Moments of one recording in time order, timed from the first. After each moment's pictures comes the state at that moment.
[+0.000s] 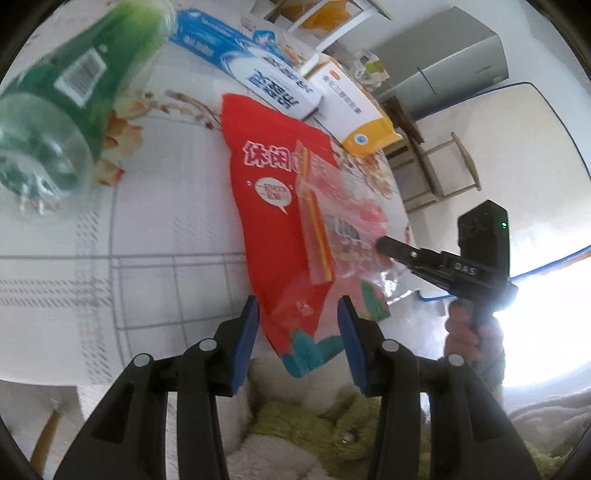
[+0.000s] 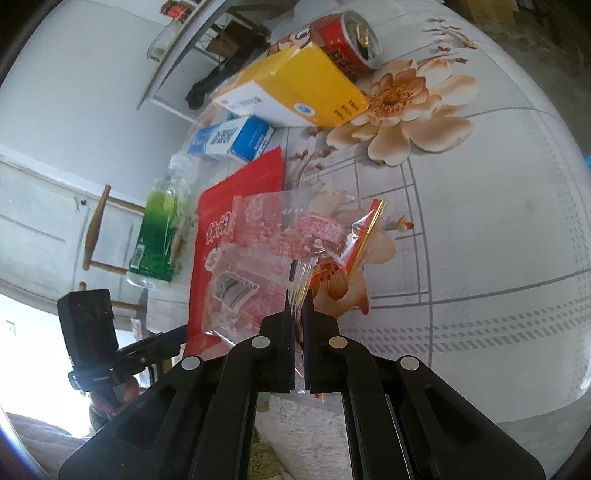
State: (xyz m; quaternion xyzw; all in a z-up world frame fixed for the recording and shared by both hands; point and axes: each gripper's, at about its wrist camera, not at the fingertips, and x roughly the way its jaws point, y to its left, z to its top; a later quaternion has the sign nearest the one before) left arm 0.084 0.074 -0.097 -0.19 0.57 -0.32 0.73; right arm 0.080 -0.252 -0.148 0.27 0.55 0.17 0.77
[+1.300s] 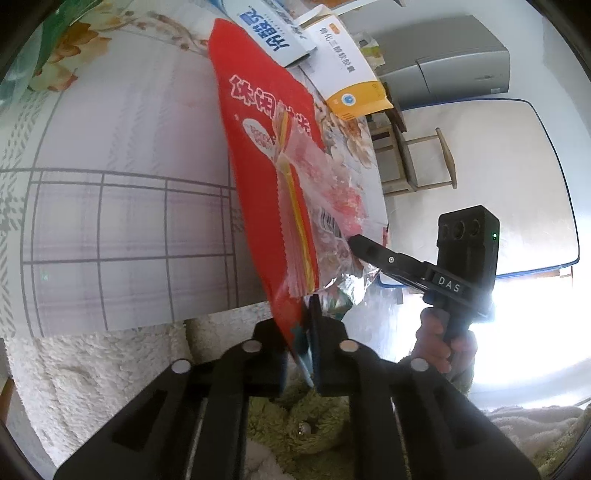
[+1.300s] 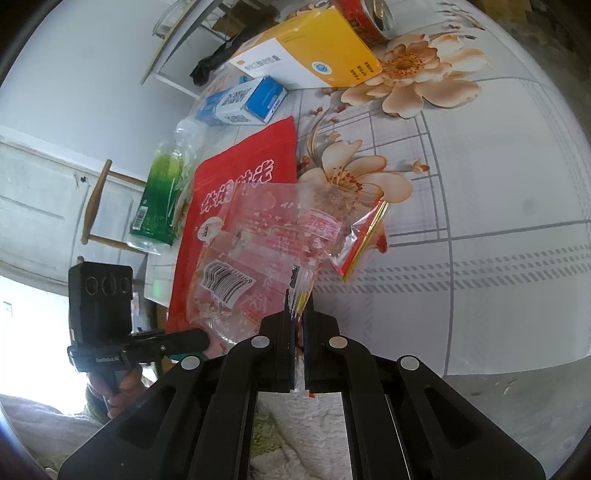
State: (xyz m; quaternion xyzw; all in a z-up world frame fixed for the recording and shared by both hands) left arm 0.096 0.029 -0.117 -0.26 0.61 -0.36 0.66; right arm 0.055 -0.247 -0.149 0.27 0.57 0.19 0.76
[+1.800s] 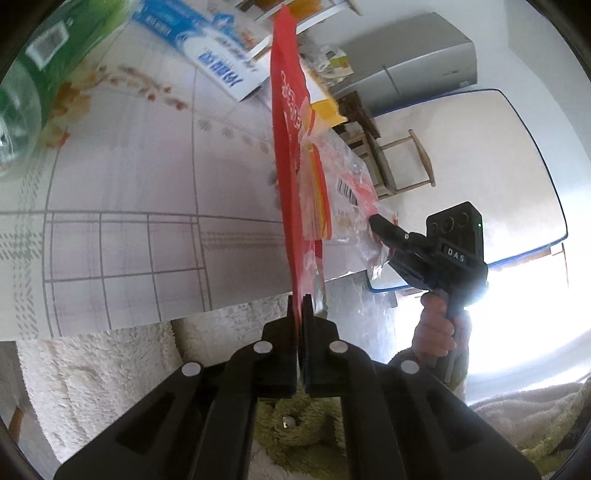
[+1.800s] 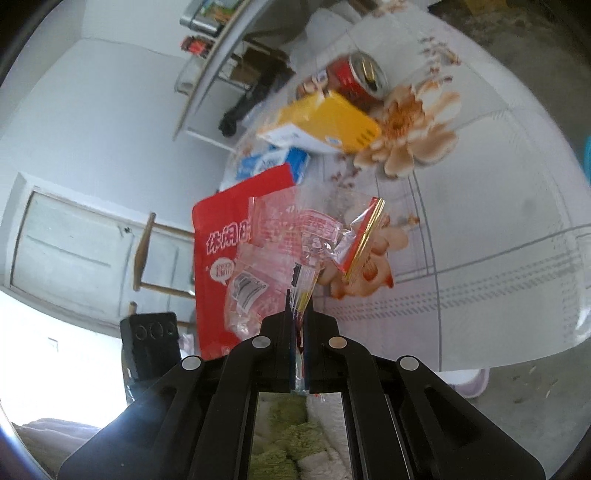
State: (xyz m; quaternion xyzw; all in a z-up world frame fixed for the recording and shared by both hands) left arm 0.089 0.038 -0.084 -0.25 0.56 -0.40 0.68; right arm 0.040 -0.303 -0.112 0.37 0.48 0.22 0.77
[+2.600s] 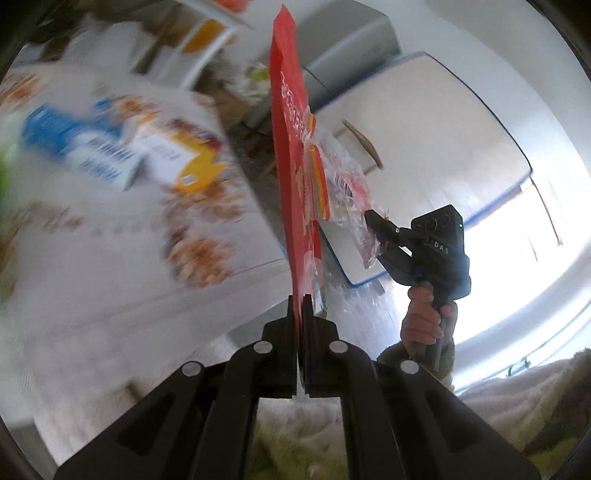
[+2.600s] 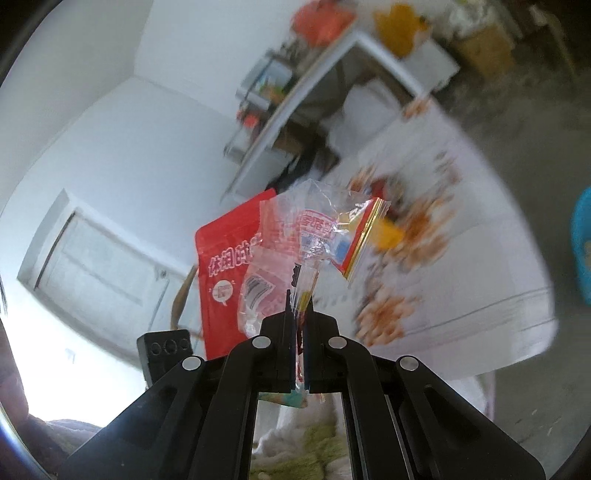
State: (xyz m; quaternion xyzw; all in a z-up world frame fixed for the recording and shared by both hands) left arm 0.100 -0.008 -0.018 -0.17 0.47 -0.51 0.70; right arm -0.010 -0.369 -0.031 0.40 0.32 0.19 0.84
